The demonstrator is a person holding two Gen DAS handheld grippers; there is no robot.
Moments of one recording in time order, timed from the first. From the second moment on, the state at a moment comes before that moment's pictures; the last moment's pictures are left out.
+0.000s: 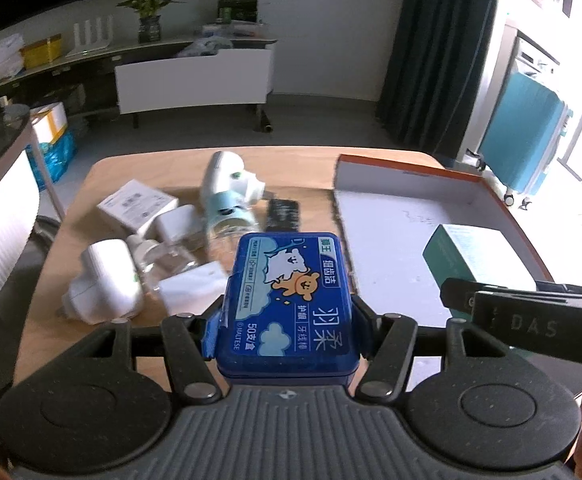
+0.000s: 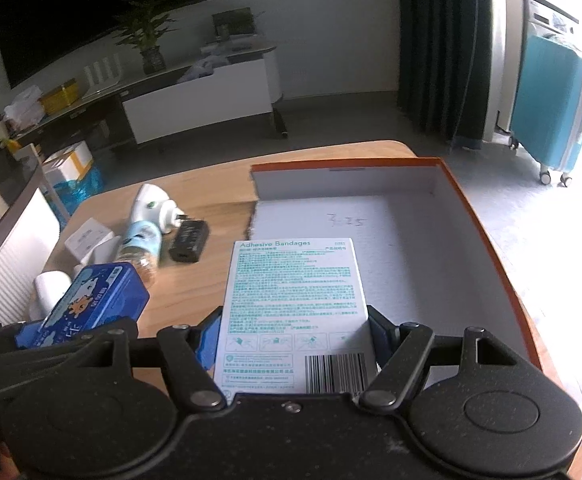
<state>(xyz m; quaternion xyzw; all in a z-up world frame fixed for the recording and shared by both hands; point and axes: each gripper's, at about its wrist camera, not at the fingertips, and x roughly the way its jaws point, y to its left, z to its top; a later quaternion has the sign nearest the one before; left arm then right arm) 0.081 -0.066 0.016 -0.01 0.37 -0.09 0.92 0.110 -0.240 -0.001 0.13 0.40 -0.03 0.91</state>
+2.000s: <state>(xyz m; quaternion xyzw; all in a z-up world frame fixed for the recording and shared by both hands) 0.198 -0.178 -0.005 -0.01 0.41 -0.15 0.90 0.197 -0.377 -0.027 0.14 0.38 -0.06 0.91</state>
